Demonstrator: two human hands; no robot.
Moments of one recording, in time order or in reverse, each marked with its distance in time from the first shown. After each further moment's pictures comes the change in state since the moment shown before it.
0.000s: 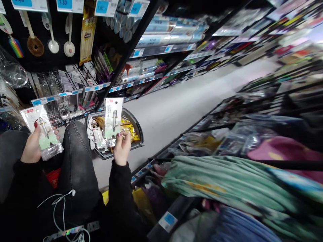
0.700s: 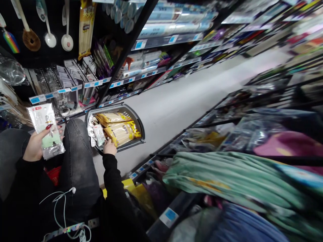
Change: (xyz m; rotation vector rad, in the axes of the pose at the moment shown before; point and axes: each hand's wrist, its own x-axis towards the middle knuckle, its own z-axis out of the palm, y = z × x) left_hand 0.001 -0.008 0.004 0.066 -0.063 -0.049; right_hand -0.015 0.118 0.043 -1.032 -0.328 0.428
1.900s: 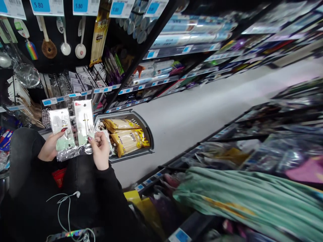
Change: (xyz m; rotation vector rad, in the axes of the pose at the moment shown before) left_hand -0.003 -0.009 0.008 -0.079 -0.042 -0.092; right_hand -0.125 -0.101 -0.116 1.253 -0.152 -0.512
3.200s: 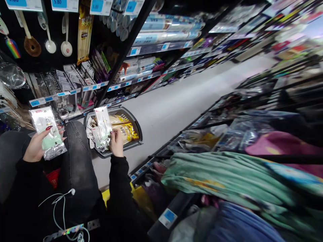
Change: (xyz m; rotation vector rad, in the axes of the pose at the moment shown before) left_hand 0.002 0.011 -0.010 0.030 -0.007 0.042; right_hand 0.054 0.078 -0.118 -0.565 0.183 -0.075
